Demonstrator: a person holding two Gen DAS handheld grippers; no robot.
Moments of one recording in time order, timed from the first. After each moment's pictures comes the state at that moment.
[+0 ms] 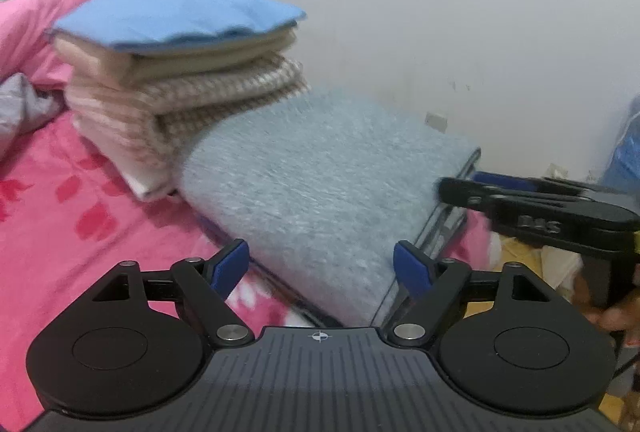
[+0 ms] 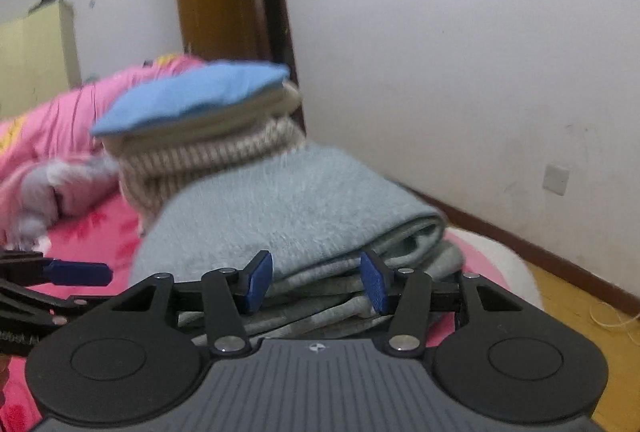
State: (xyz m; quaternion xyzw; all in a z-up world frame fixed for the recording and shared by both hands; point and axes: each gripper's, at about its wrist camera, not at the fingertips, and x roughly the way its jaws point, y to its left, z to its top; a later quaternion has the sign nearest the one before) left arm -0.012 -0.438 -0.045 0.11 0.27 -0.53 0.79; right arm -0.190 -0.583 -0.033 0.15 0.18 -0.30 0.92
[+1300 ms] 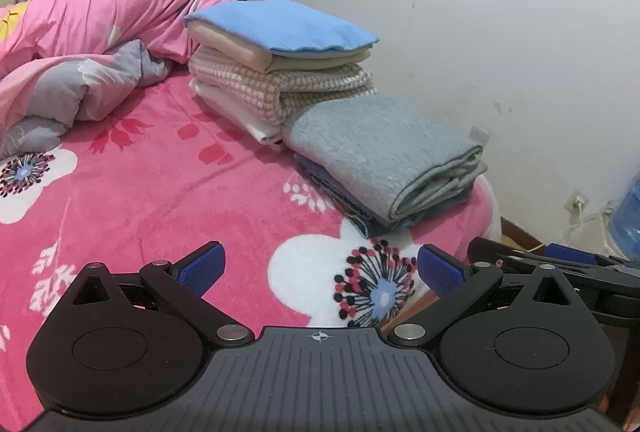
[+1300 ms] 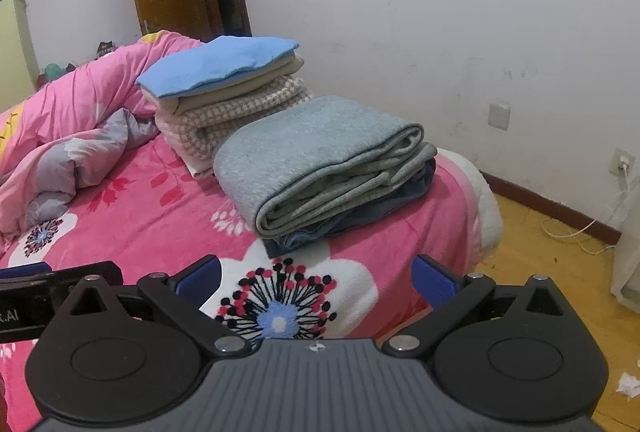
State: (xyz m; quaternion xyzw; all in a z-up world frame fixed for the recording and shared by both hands) left arm -0.065 -0.305 0.003 0.08 0.31 -0.45 0.83; right arm -0.220 -0.435 0.007 0.19 0.25 -0.37 0.87
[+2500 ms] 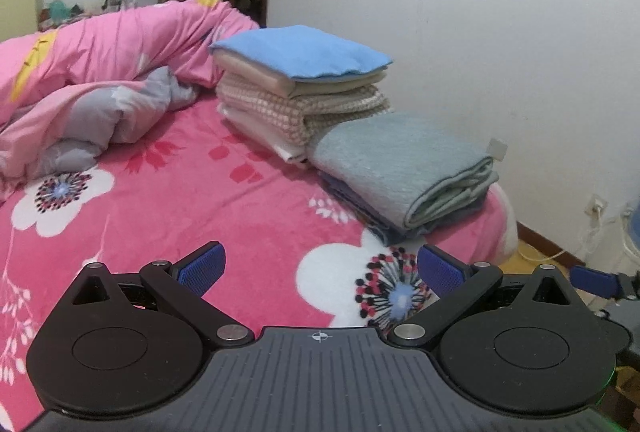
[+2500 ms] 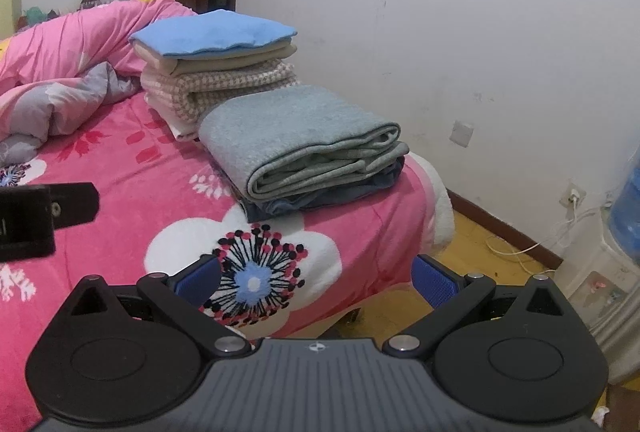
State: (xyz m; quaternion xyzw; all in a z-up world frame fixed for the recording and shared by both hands) left arm -0.084 -0.280 0.023 0.10 0.28 -0.42 0.86; right arm -0.211 -0.384 0.012 0.11 0.30 -0.43 0.85
